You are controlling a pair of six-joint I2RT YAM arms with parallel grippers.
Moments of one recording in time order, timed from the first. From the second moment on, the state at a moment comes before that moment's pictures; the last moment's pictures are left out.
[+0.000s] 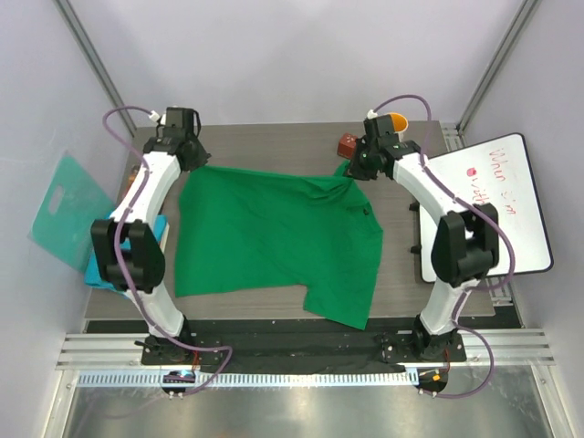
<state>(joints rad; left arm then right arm) -0.09 1.73 1.60 -0.66 -0.19 -0.58 0.28 1.78 1.53 -0.57 -0.08 0.50</state>
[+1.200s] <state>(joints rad) -0.09 2.11 1.84 -0.71 -0.24 -0.47 0.28 2.27 2.11 -0.66 -0.03 0.44</state>
